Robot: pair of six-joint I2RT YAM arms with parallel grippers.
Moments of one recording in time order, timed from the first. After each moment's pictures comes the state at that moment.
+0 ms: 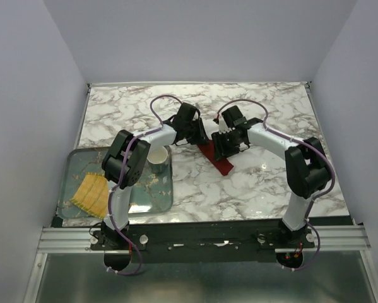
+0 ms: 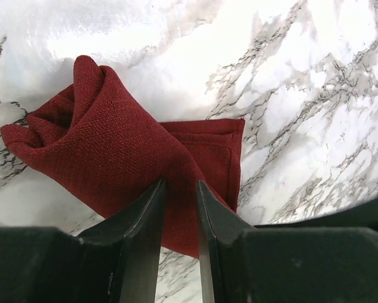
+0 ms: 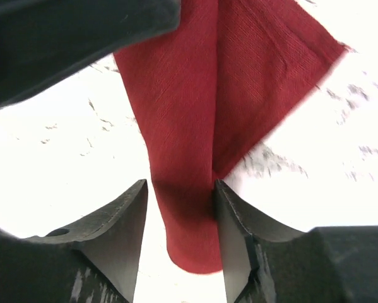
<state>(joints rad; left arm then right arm) -0.55 2.05 1.40 -0.12 0.28 -0.71 0.47 1.85 1.28 -0.58 -0.30 0.16</state>
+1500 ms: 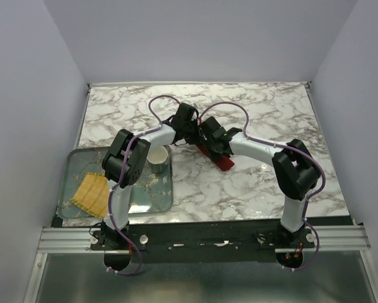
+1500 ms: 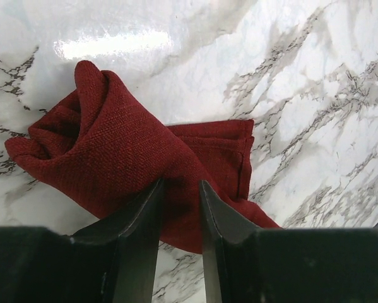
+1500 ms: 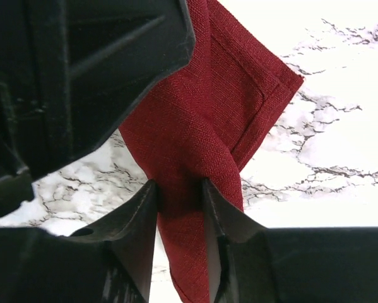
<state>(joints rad) -0.54 2.06 1.39 -0.12 0.26 -0.71 0.70 1.89 1.29 -0.50 0.24 0.14</state>
